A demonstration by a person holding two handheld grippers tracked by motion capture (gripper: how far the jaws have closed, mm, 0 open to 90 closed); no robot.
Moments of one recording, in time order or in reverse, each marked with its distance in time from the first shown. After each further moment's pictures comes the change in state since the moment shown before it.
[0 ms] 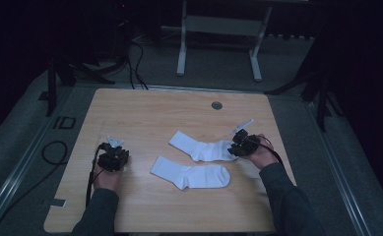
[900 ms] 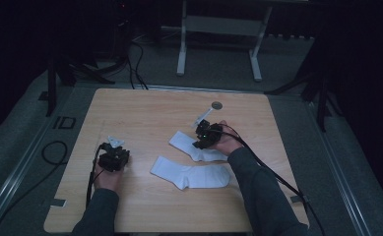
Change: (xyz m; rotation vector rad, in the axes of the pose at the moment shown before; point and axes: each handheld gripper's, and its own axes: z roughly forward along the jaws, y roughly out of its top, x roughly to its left) left arm -0.001 0.000 0.000 -0.003 -0.004 0.006; right arm 0.057 0.100 0.037 -0.008 0.113 -0.204
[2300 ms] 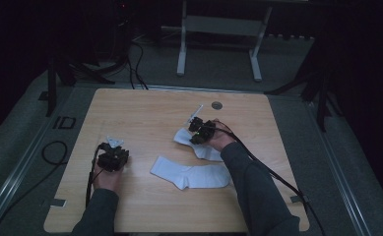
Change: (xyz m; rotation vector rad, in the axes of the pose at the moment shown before) left arm 0.002 0.000 -0.002 -0.004 0.001 -0.006; right arm -0.004 0.020 0.006 0.062 0.013 -0.007
